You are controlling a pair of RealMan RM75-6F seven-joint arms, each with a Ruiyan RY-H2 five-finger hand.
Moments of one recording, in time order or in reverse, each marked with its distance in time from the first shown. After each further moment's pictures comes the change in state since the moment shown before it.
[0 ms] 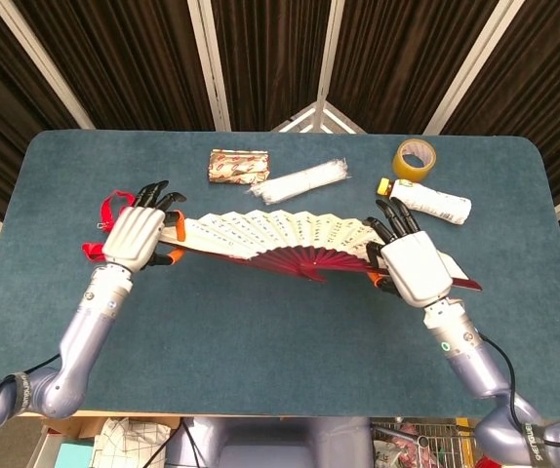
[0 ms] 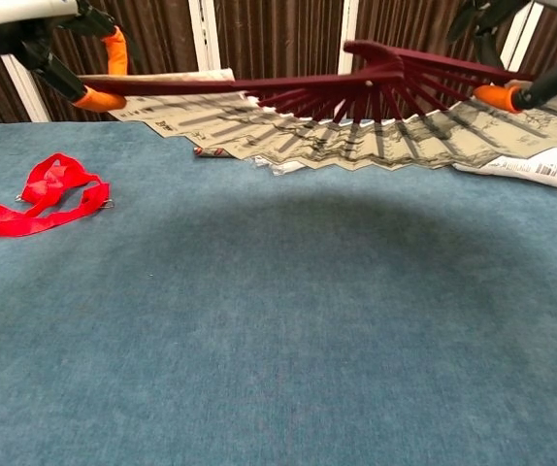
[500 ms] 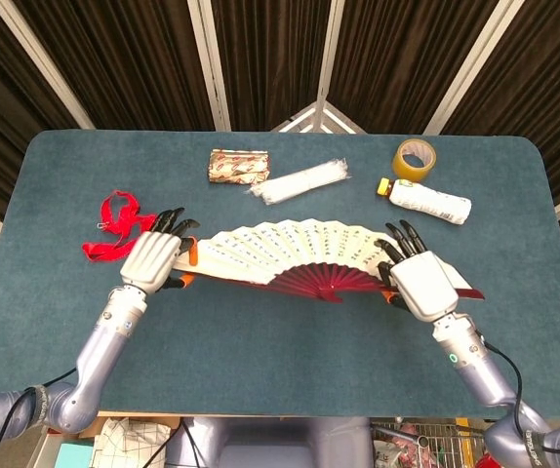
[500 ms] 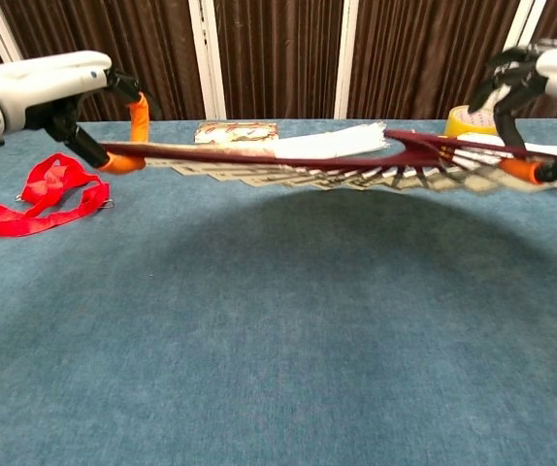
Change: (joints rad) left arm 0.035 -0.099 0.085 0.044 0.071 0.011 0.016; right arm -0.065 -0.076 -0.089 0.178 -0.091 0.002 0.067
